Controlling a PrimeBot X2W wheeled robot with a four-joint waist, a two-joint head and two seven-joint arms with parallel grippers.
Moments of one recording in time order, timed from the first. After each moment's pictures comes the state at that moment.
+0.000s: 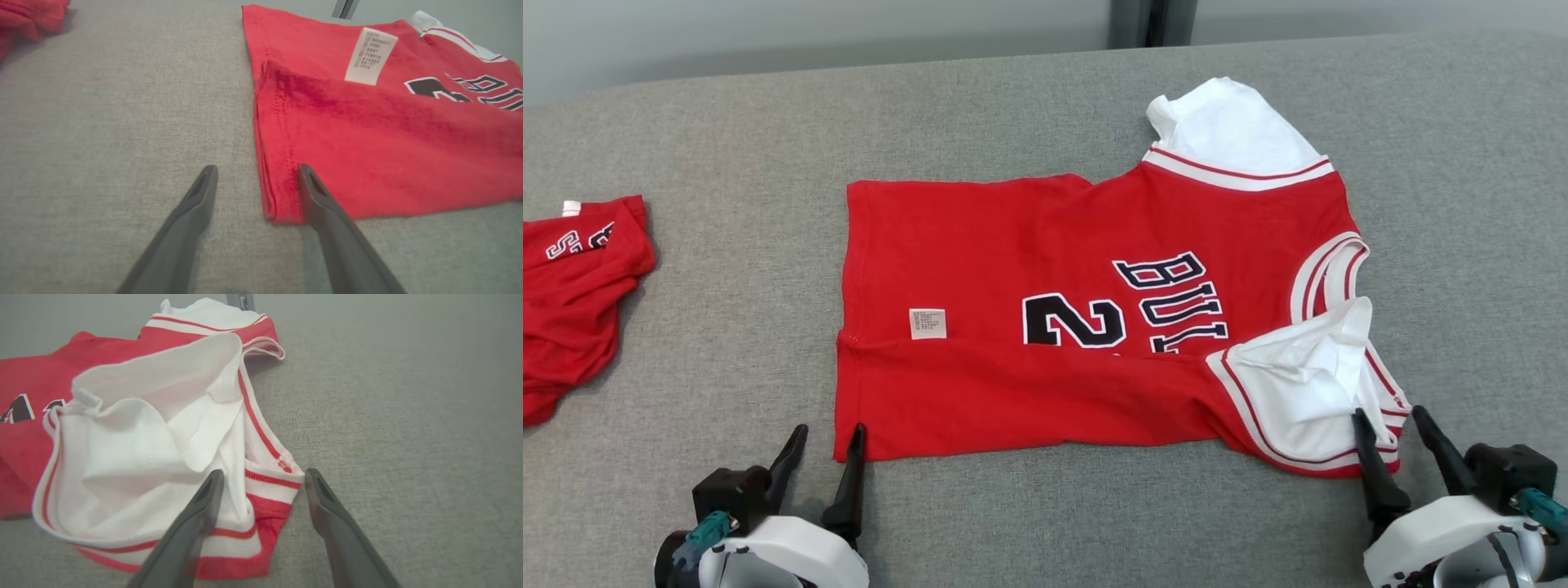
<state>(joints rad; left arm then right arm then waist) -0.13 0.23 -0.34 0.44 -0.52 0.04 -0.26 -0.08 -0.10 0.00 0.33 0.22 0.13 -0.14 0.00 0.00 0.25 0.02</state>
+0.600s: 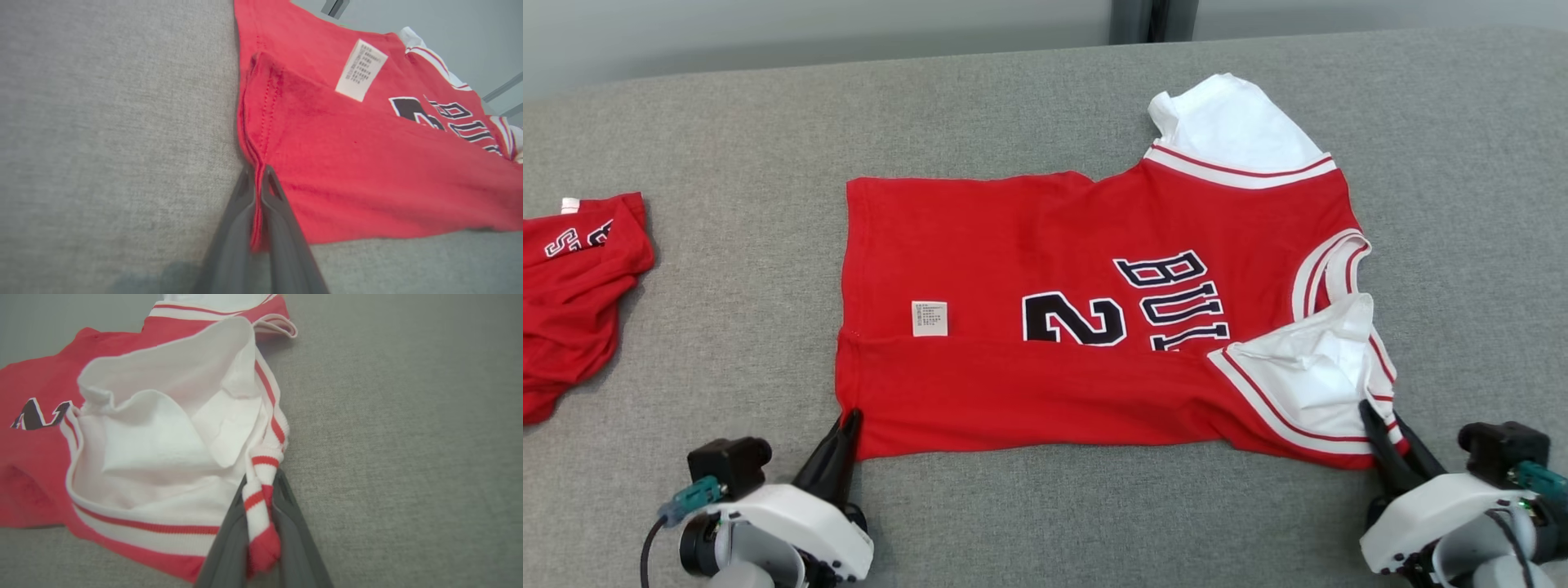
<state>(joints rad) -0.23 0.19 -0.33 0.57 -0.67 -0.10 -0.15 -0.14 -0.13 0.06 0.40 0.33 0.13 -0.08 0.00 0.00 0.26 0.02</state>
